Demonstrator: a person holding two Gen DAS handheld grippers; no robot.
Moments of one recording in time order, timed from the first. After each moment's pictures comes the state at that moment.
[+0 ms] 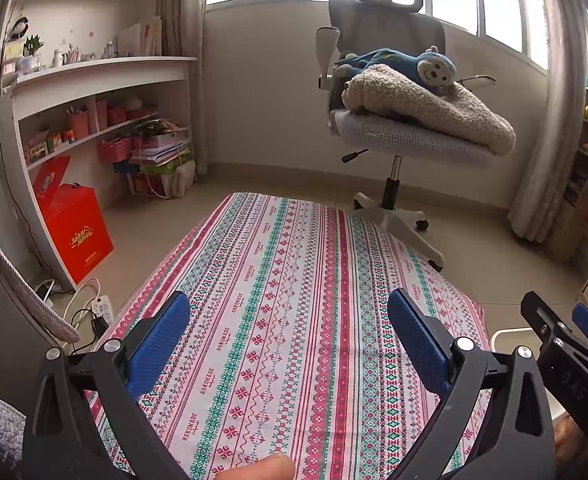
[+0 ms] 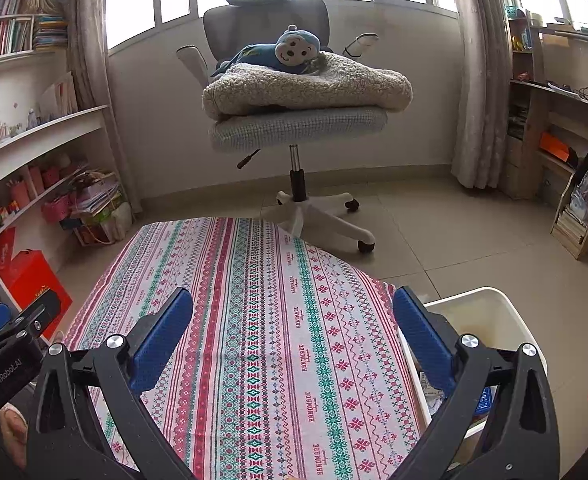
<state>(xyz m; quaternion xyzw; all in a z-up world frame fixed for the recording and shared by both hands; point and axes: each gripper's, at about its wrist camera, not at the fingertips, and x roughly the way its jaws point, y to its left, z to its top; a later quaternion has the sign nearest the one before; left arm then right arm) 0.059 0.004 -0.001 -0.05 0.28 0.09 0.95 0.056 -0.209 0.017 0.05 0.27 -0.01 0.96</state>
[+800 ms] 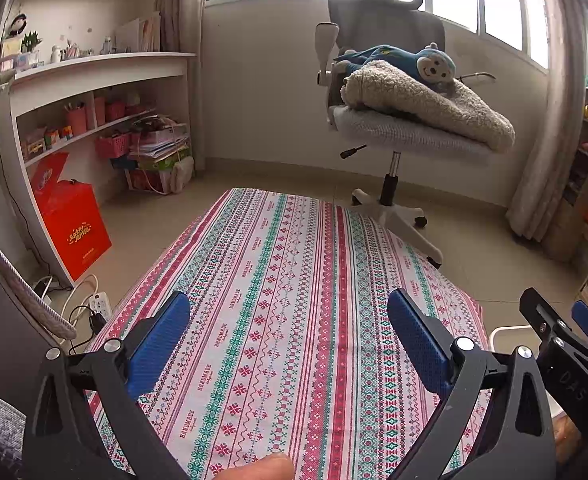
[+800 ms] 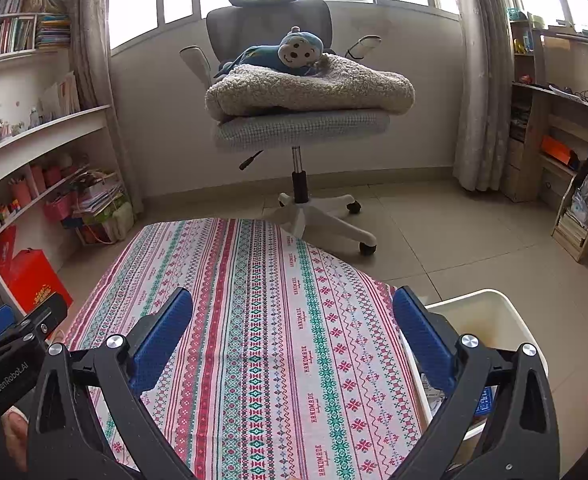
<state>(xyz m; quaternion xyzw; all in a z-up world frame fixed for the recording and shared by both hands) 0.059 0.005 -0.002 -0.05 0.29 0.08 0.95 0.055 -0.206 0.019 0.05 0.26 -0.01 0.96</state>
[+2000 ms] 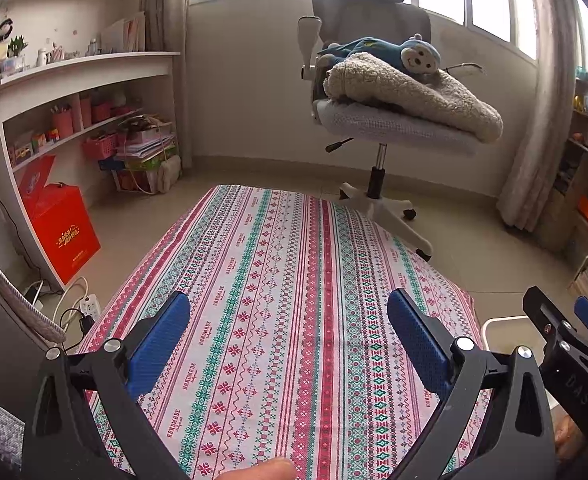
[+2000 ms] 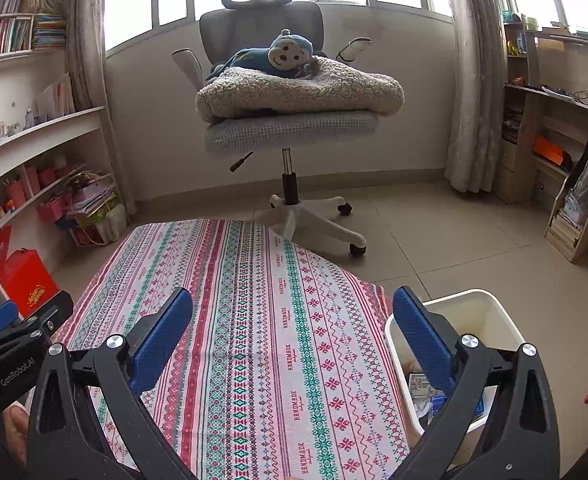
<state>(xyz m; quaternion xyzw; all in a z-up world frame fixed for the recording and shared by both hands) 0.065 -0.010 -0.007 -0.05 0.30 0.06 0.95 0.051 -0.218 0.016 0.05 0.26 -0.03 0.96</state>
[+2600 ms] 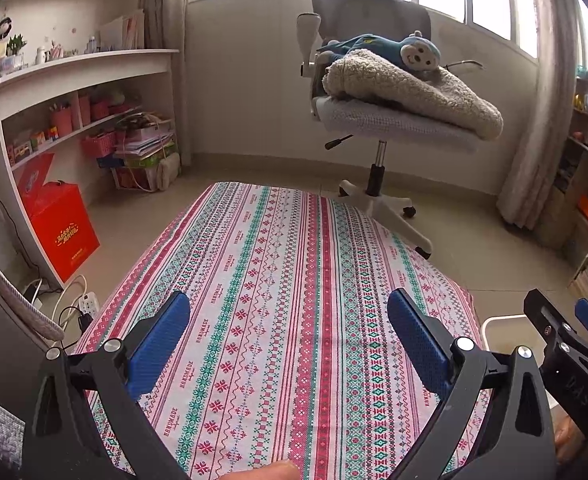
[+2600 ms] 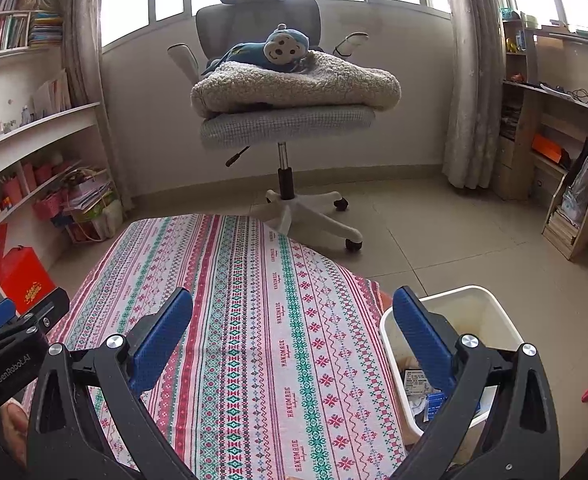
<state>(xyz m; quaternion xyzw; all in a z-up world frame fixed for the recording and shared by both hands) 0.067 -0.012 -0.010 -0.05 0.30 0.06 0.95 0.051 -0.221 0.013 0.05 0.27 -0.03 0.96</state>
